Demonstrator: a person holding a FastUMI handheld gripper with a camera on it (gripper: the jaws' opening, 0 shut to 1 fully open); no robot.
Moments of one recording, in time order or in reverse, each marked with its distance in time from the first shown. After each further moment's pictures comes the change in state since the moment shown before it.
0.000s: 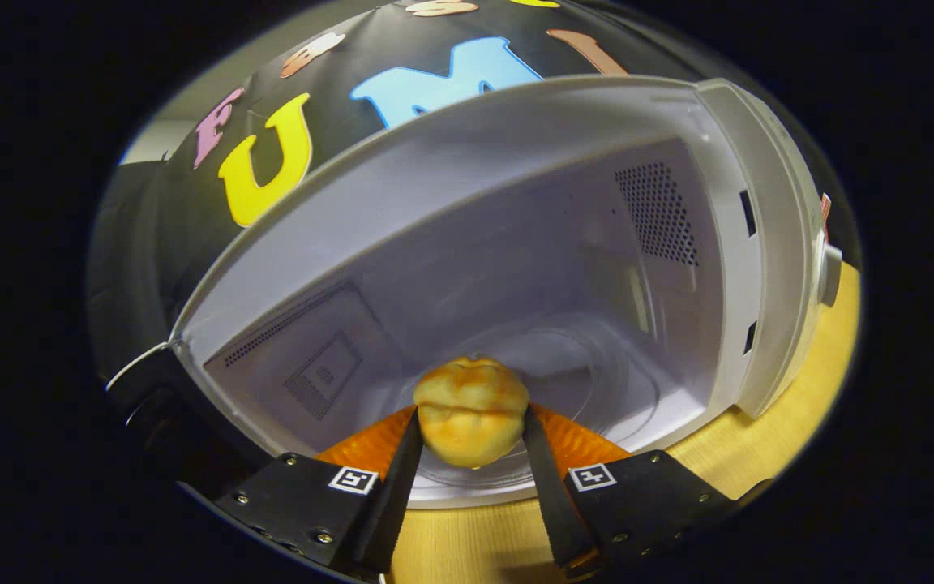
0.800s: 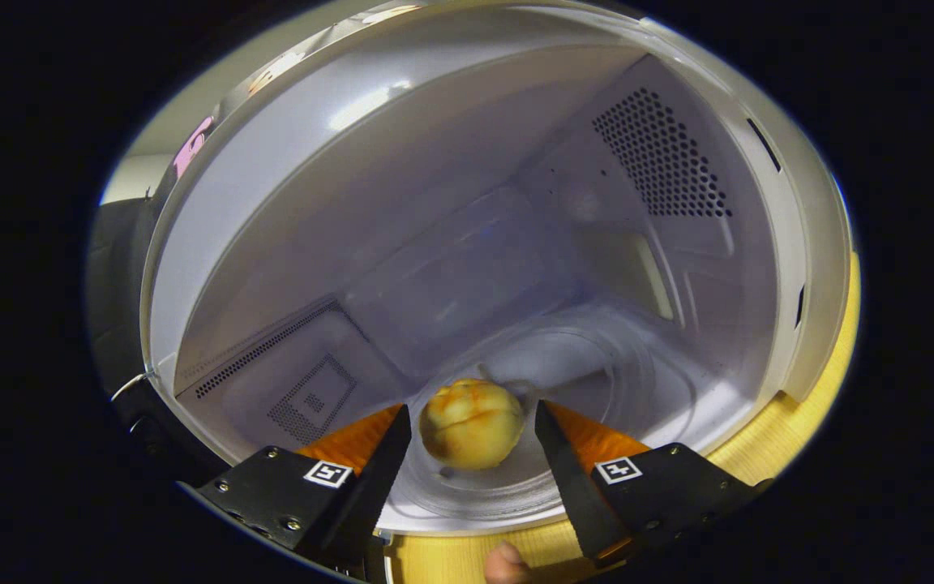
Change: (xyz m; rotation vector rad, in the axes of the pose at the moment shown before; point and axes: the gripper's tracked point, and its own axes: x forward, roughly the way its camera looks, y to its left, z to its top) arm 0.021 -0.003 0.006 0.070 -0.030 0.048
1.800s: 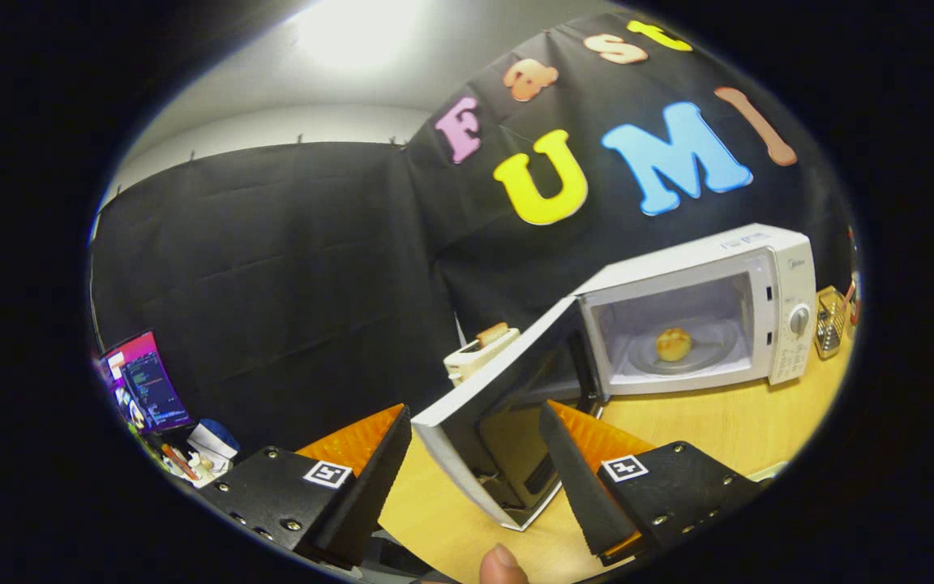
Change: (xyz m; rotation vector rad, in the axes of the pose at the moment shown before) arm -0.429 0.148 -0.034 -0.380 0.092 0.746
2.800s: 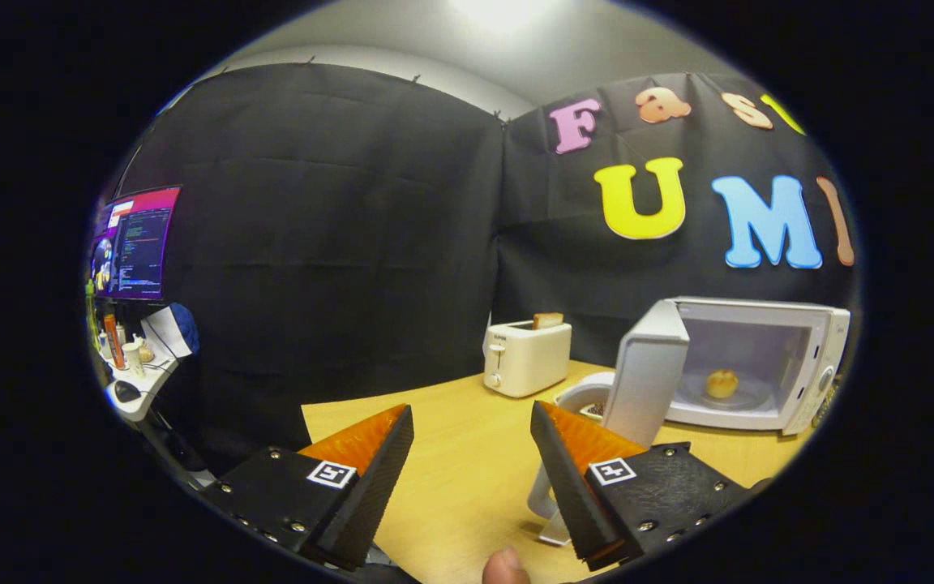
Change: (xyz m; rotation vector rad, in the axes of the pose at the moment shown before) arm 0.080 0.085 -0.094 -0.365 0.017 0.063
